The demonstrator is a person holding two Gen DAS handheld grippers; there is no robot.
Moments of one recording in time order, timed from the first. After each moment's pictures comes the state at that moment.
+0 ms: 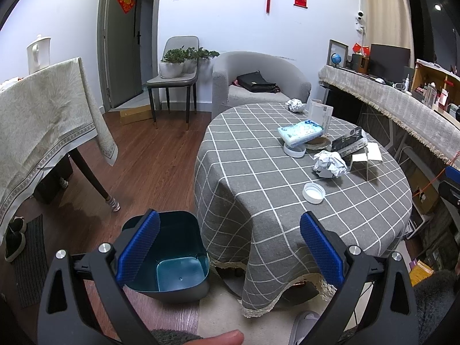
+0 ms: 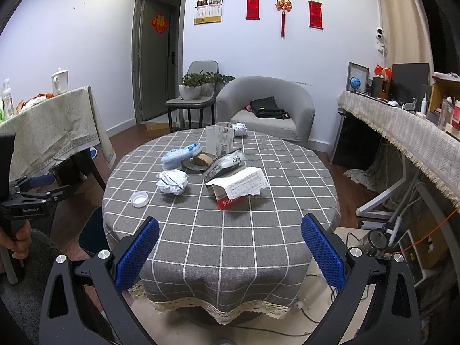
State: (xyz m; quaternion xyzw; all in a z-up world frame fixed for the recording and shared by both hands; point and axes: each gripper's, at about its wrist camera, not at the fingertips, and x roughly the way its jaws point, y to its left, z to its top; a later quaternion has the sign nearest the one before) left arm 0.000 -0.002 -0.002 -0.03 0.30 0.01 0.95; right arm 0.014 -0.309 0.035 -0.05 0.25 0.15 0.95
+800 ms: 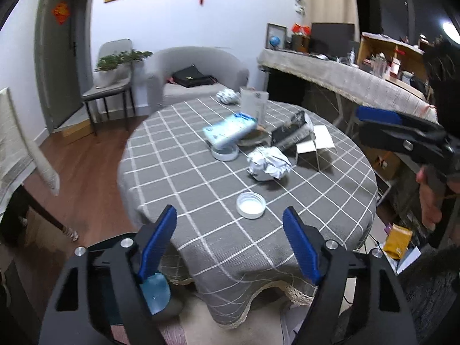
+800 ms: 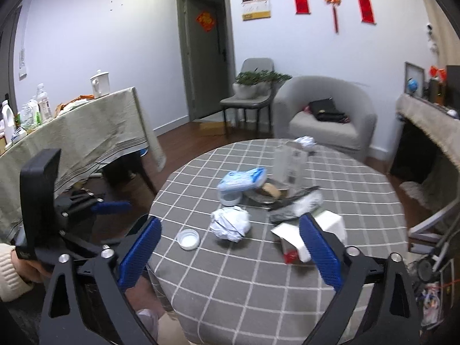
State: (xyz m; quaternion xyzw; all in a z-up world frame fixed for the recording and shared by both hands) left arm 0.048 -0.053 -0.008 0.01 0.32 -0.15 0.93; right arm 0.087 -0.248 0.056 -0.04 0.27 0.30 0.91
